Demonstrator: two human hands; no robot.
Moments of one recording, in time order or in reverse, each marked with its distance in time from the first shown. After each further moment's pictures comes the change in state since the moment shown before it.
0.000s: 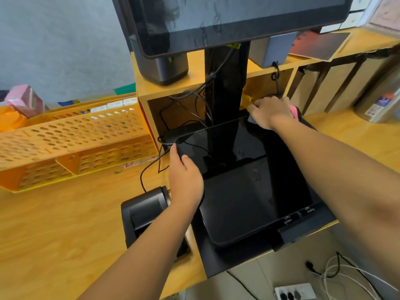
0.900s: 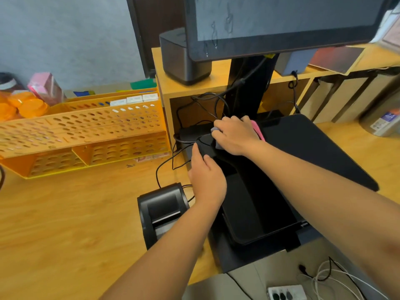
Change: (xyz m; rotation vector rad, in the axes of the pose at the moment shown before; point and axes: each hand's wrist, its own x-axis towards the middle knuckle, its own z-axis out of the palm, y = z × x) left_hand 0.004 -0.010 0.007 -0.039 -0.014 -0.002; right_hand -0.058 -0.155 0.001 0.023 -0.062 -0.301
